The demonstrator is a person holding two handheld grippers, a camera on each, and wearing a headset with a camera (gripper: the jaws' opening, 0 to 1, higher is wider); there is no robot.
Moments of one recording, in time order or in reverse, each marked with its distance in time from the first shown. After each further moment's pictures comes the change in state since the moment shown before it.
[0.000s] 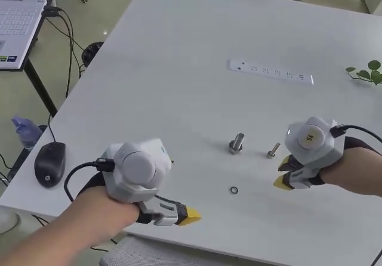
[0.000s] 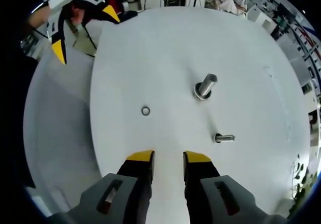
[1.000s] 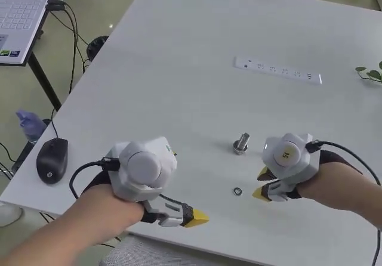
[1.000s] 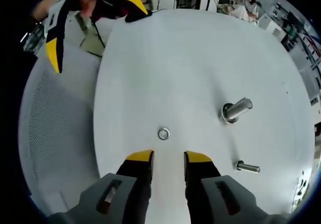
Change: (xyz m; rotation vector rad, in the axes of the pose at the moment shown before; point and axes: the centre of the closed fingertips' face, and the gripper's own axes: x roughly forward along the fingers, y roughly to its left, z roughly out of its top) left arm 0.008 0.007 0.005 -0.002 -0.020 0.013; right arm 0.046 0.029 0.032 -0.063 -0.041 0.052
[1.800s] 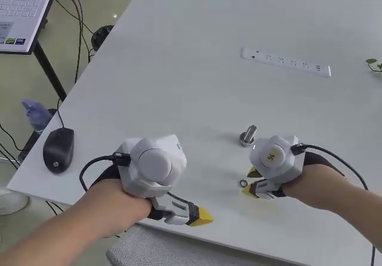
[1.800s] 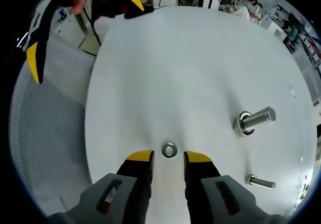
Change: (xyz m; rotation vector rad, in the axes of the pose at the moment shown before) left arm 0.004 -0.011 -0.012 0.012 0.038 -0.037; right arm 0.035 0.008 0.010 -0.010 -0.004 -0.004
